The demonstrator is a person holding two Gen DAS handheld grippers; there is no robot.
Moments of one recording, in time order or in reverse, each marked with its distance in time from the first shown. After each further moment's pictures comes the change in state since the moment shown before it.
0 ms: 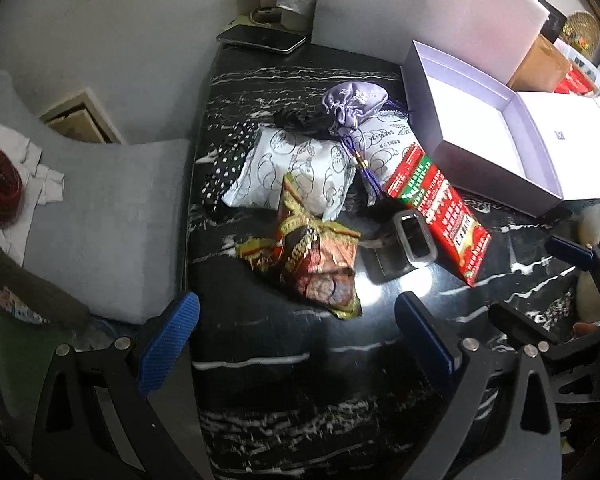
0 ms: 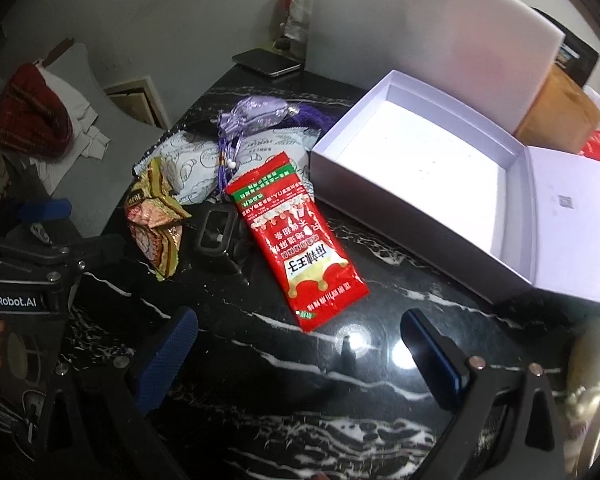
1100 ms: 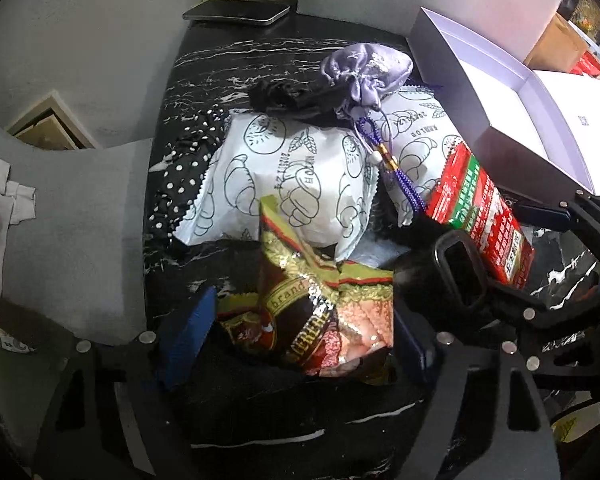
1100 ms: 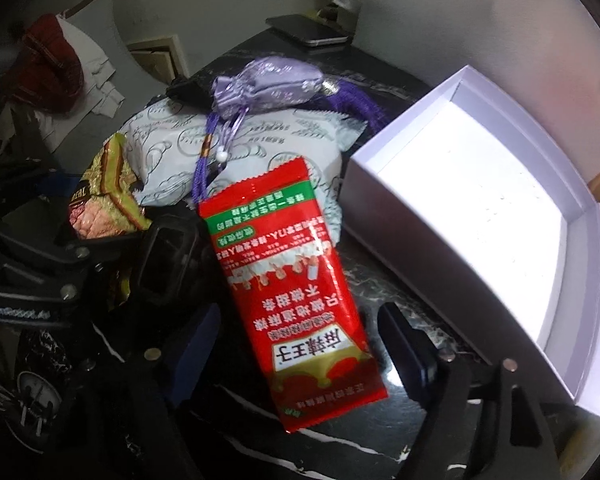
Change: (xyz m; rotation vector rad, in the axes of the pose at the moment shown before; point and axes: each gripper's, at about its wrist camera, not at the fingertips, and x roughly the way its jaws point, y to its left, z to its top) left arm 0.087 0.005 0.030 0.061 0.047 -0.043; right arm 0.077 -0.002 0.041 -0.134 0.090 0.066
